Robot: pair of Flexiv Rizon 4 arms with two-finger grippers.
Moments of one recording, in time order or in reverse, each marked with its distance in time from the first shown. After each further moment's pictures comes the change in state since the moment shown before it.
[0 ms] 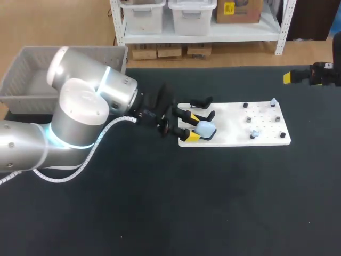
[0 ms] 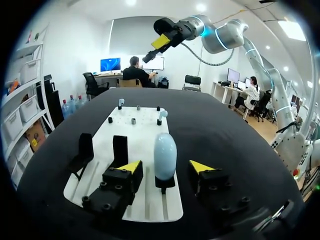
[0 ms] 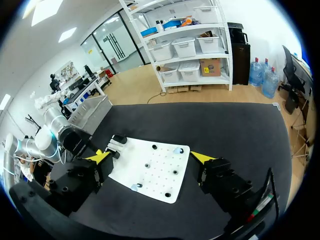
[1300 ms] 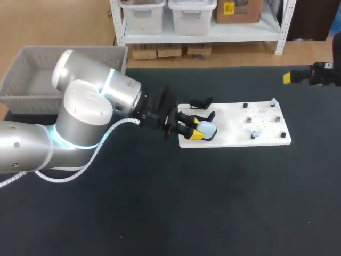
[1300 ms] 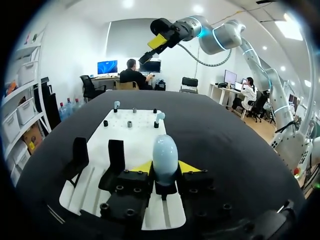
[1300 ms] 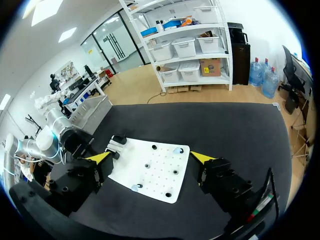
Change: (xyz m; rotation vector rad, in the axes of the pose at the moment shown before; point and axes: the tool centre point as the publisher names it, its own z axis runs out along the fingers) left arm -0.004 -0.003 0.010 0.026 -0.025 0.020; right arm 0.000 0.000 0.000 0.000 0.000 0.000
